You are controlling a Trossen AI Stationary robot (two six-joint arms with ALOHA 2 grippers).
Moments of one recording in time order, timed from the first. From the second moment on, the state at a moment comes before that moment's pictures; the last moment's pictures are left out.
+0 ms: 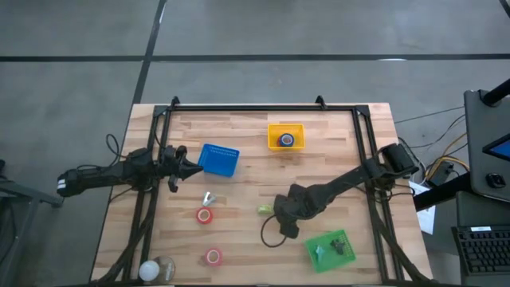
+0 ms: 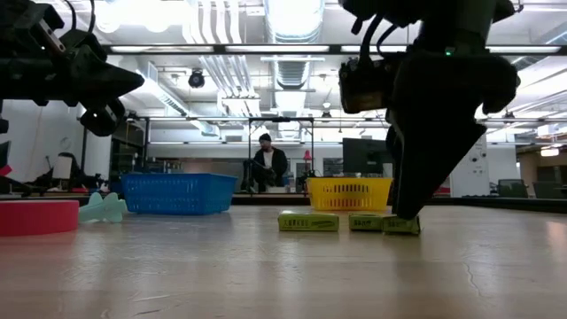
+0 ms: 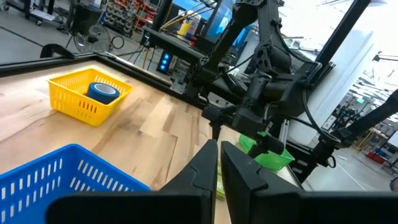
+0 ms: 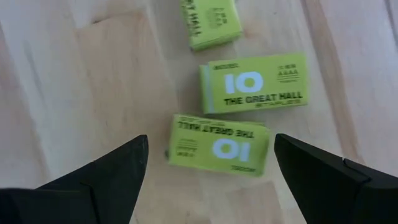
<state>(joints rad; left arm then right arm) 0.15 0.09 0.01 0.04 0.14 -0.45 0.36 1.86 1.13 -0.54 0.12 0.68</state>
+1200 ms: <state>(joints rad) 0.15 0.09 0.01 0.05 0.13 -0.55 0.36 1.86 1.07 -0.48 0.13 0.39</state>
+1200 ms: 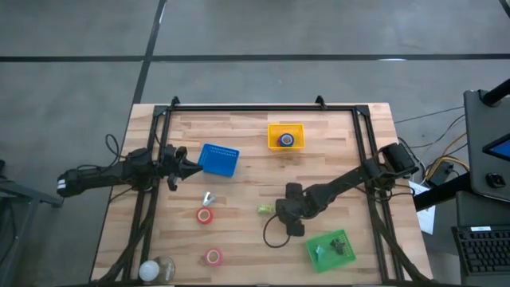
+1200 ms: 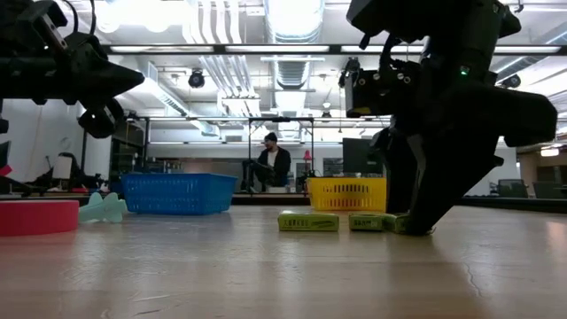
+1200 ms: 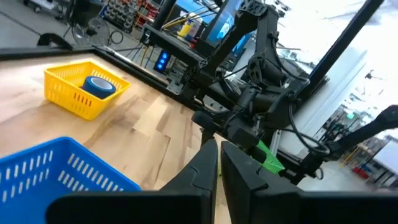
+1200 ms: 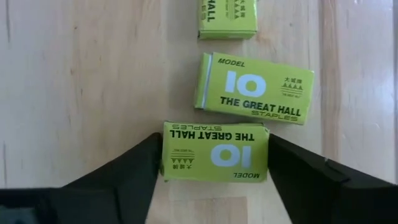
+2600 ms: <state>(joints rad) 0.08 0.43 0.04 0.53 -0.06 -0.97 0.37 1.85 1.47 -0.51 0.49 -0.06</state>
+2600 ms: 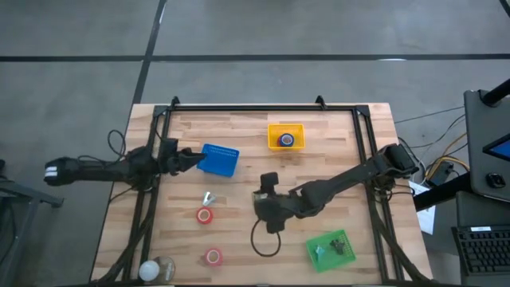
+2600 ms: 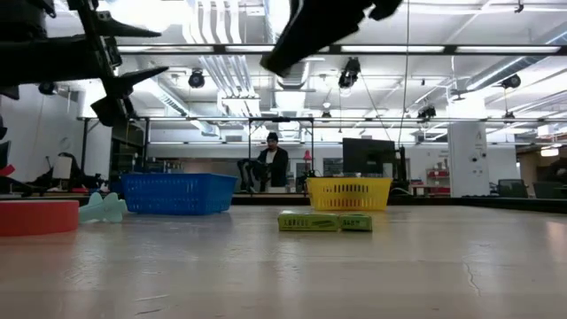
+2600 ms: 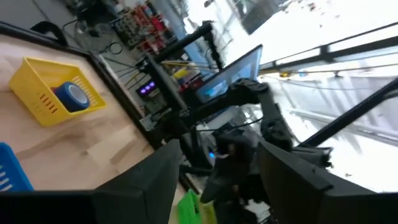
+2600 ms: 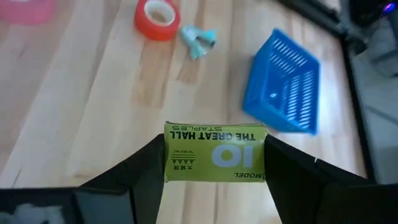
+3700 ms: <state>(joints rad) -0.18 1.28 0.56 0.53 -0.26 -0.86 0.32 1.85 1.48 -0.46 0.66 -0.18</state>
